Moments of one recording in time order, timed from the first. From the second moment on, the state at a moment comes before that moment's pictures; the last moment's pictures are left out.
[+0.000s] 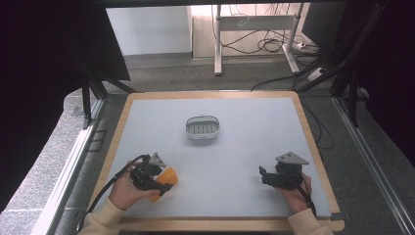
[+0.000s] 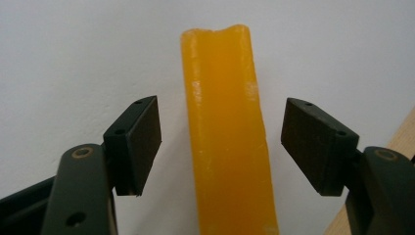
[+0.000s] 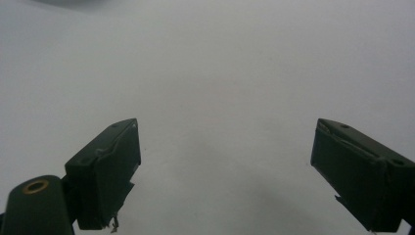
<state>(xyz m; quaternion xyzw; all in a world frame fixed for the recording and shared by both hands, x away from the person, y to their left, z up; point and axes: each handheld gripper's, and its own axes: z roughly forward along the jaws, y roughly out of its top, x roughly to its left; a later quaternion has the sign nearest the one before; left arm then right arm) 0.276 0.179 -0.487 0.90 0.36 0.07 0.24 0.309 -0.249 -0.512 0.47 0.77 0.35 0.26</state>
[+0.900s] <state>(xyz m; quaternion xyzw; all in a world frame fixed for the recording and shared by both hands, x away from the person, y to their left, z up) 0.283 0.173 -0.501 0.90 0.39 0.05 0.20 0.310 -0.250 -0.512 0.48 0.76 0.34 0.27</state>
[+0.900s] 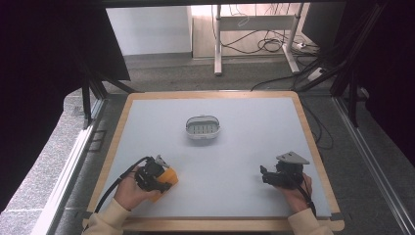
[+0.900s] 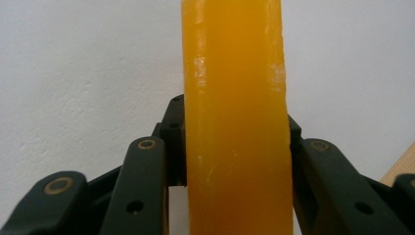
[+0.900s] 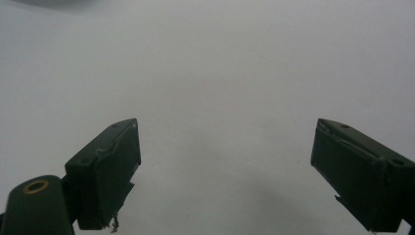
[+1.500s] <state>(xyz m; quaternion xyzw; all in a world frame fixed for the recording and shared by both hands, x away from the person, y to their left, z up) 0.283 0.182 -0.478 0.88 0.38 0.04 0.27 0.310 -0.251 -0.511 0.49 0.75 0.34 0.28</state>
